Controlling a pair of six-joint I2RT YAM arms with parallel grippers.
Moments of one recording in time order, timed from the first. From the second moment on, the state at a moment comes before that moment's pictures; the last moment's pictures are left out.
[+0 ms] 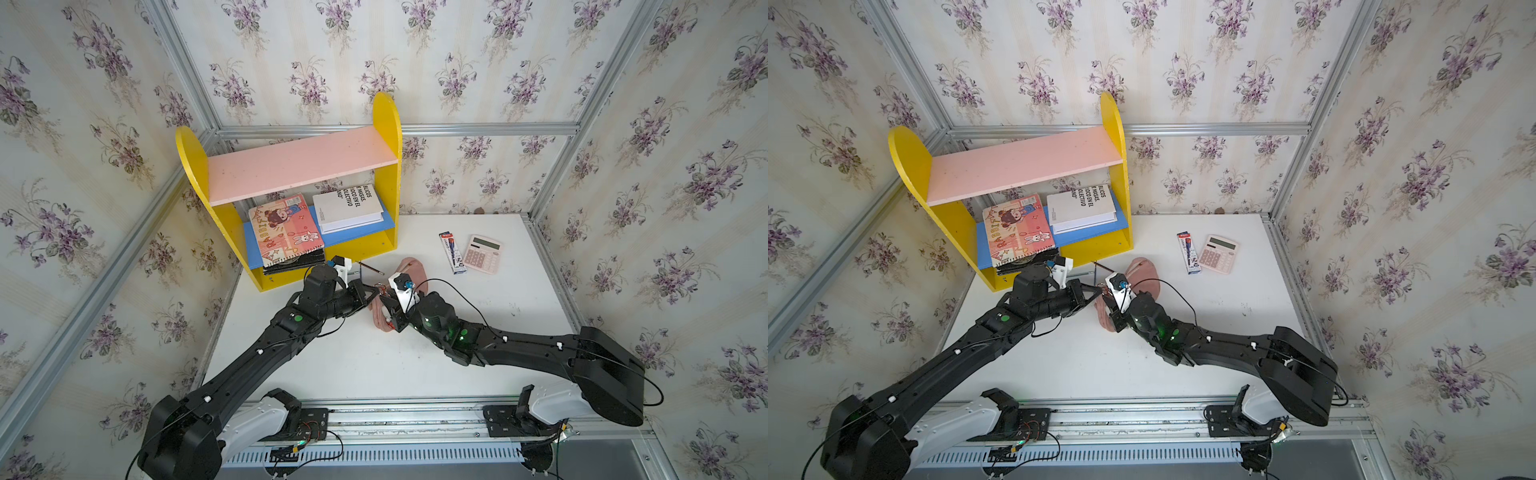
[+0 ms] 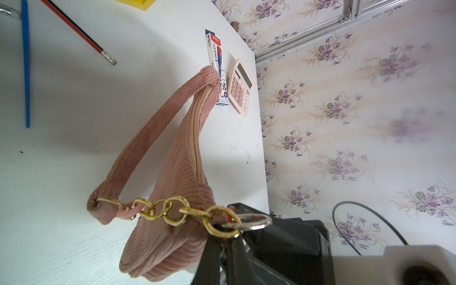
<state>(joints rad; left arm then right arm) -0.52 1.07 0.73 -0.15 0.43 -0.99 1.05 1.44 0.72 0.46 0.23 0.13</state>
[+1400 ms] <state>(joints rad) -0.48 1.00 0.81 -0.32 0.51 -0.68 1.04 1.39 0.70 0.41 0.21 0.11</state>
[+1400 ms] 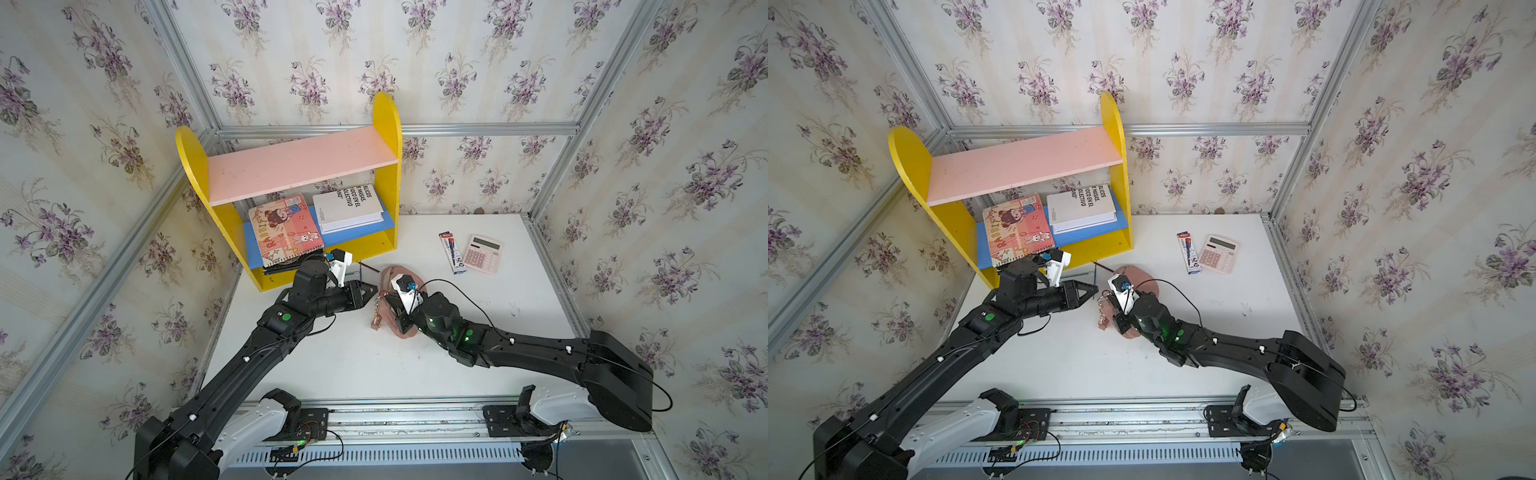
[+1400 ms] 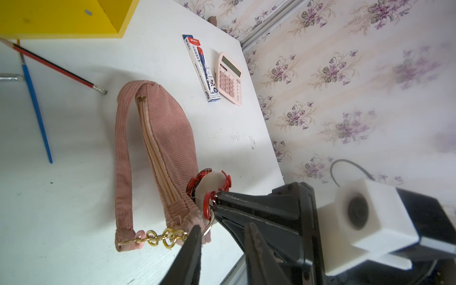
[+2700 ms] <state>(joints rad) -0.55 1.05 0.63 -0.09 0.47 -0.36 1.04 1.44 0.74 0.40 0.19 0.22</state>
